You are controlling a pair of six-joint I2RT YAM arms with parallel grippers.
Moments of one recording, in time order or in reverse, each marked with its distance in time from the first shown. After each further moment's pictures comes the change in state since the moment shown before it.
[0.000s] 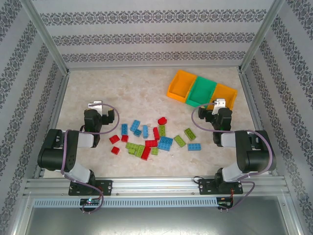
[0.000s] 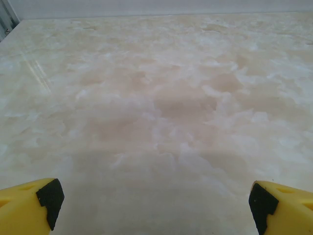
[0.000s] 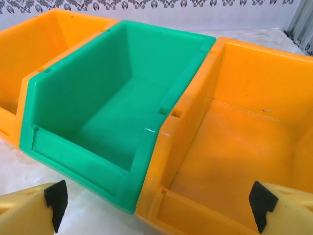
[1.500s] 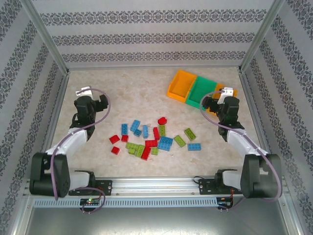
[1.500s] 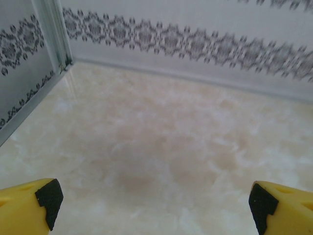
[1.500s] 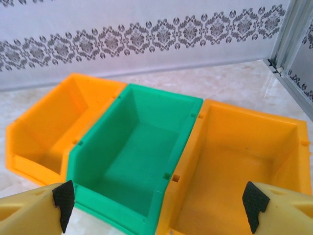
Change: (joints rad) left arm -0.006 -0.323 0.237 -0.495 -0.122 -0.185; right arm 0.000 -0.301 0.212 -0.499 0.011 0.096
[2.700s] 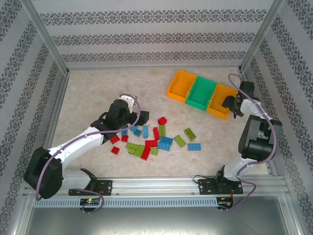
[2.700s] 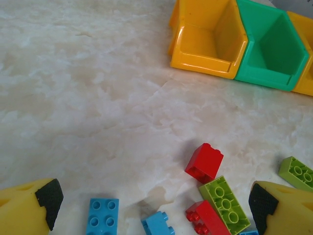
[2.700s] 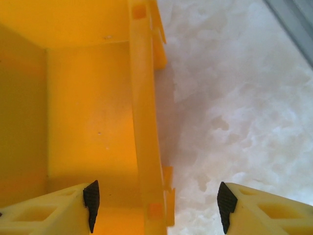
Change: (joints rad) left arm -0.525 0.039 0.152 -0.327 0.191 -0.088; right arm -0.283 0.484 0.529 -0.739 -0.024 0.148
